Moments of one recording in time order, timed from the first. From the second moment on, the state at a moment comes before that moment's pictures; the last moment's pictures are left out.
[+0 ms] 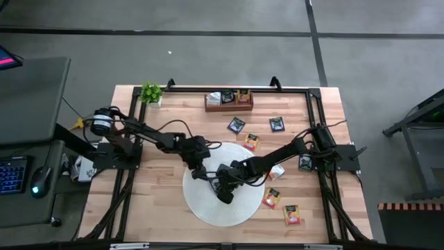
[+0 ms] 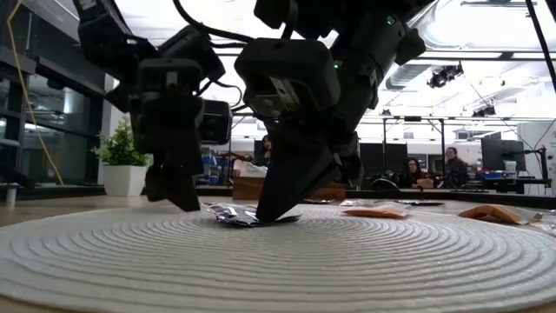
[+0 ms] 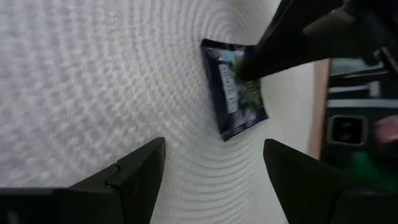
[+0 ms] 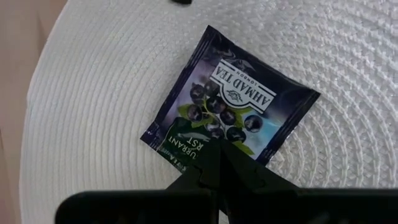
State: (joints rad) left arm -0.01 1.70 0.67 0.20 0.54 -0.69; right arm 0.27 2.09 1.31 -0.24 0.04 0.74
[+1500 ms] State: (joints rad) left arm -0.01 1.72 0.77 0.07 0.59 -0.79; right arm 0.27 2.09 1.31 -0.22 0.07 0.73
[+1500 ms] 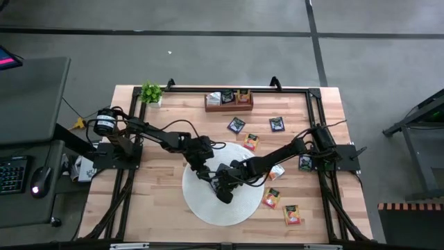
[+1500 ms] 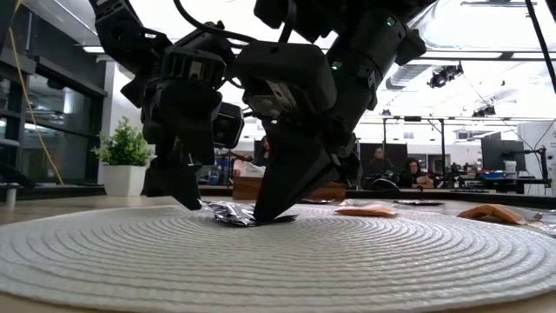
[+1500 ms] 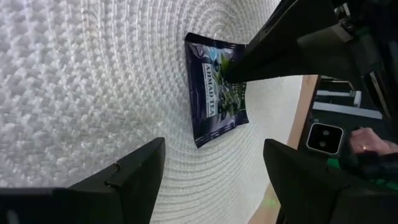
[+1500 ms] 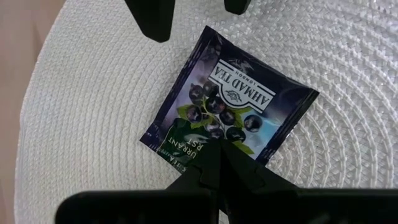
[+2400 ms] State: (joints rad) left arm -0.04 1.72 0.77 0.10 0.56 -0.82; right arm 0.27 2.09 1.31 -0.19 0.08 0.73
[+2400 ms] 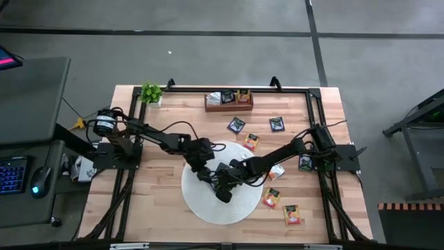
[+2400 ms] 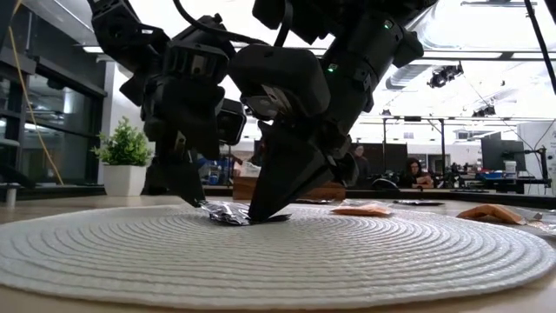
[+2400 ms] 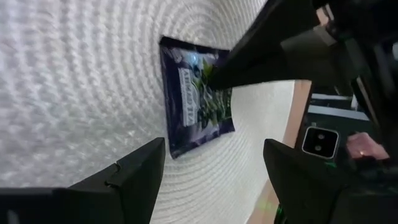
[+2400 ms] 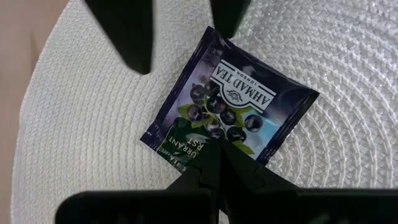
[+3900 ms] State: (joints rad) left arm -0.05 1.74 0.77 0.14 0.52 -0.87; right arm 0.27 2.09 1.31 -0.15 0.10 0.73
